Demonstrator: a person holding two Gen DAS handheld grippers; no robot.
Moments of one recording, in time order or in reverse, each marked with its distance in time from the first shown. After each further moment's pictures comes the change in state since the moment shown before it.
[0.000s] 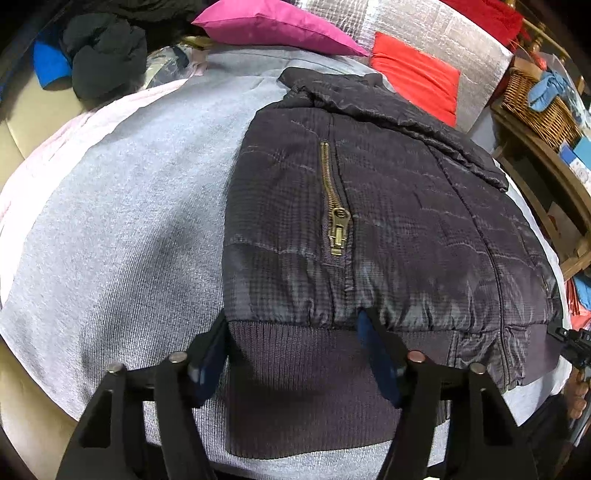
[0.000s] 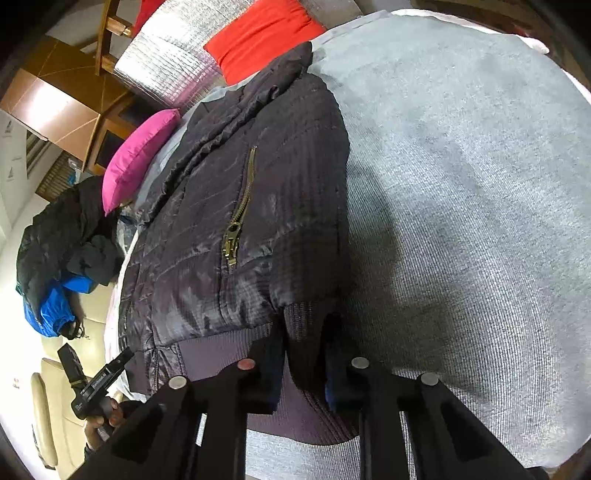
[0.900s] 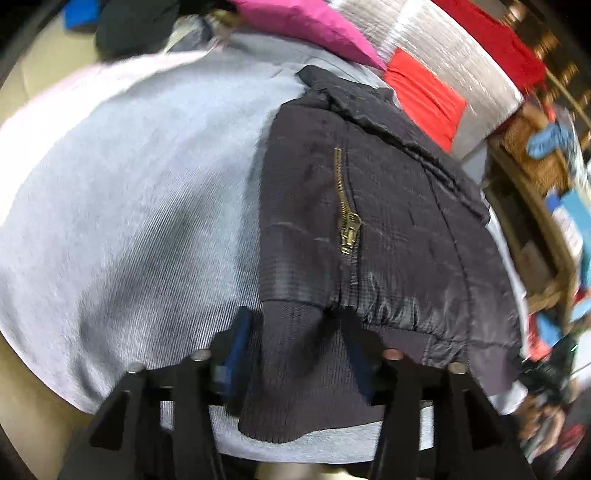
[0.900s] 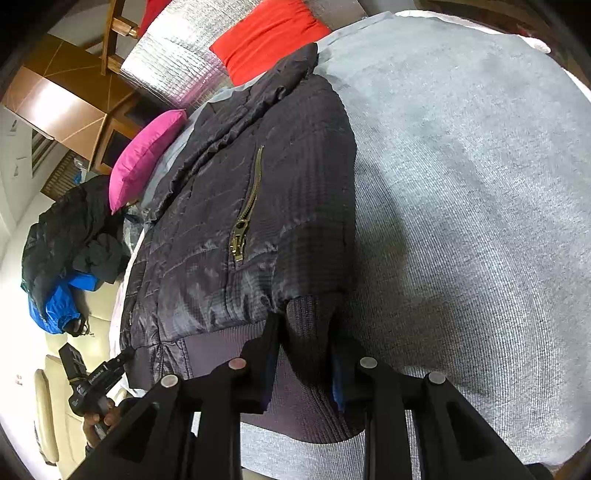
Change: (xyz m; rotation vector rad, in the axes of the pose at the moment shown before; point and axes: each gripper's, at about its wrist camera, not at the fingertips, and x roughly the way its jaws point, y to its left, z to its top) left arm -0.007 0.037 -0.001 -0.197 0.040 -0.169; right arm -0.002 -0.001 -0.001 -0.012 0.000 0.027
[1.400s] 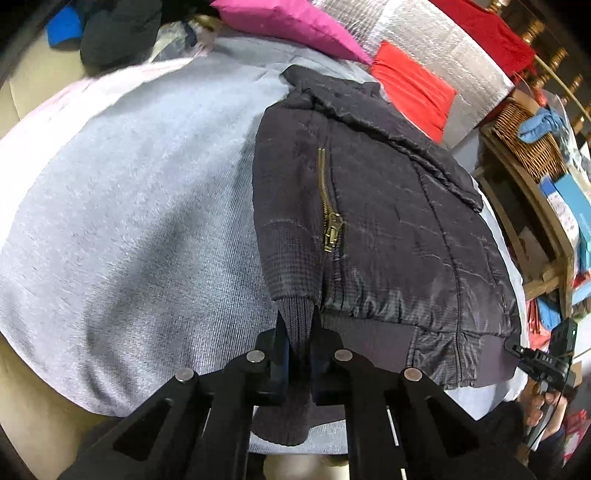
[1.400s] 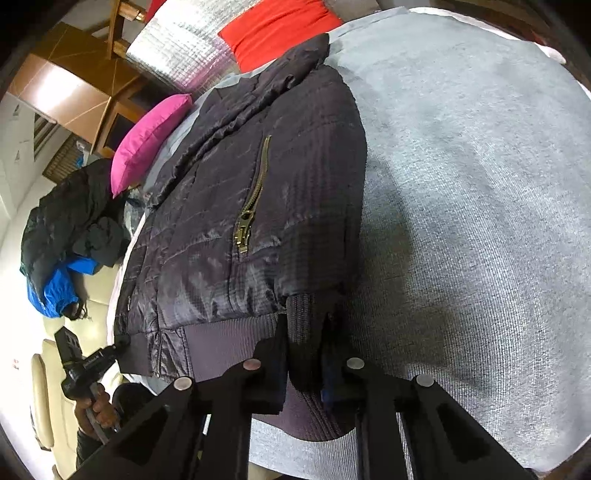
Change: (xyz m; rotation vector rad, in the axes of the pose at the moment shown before) left arm -0.008 -0.017 0.005 0.090 0.013 0.024; right arm 0.000 0.007 0.002 -0.056 0.055 -0.008
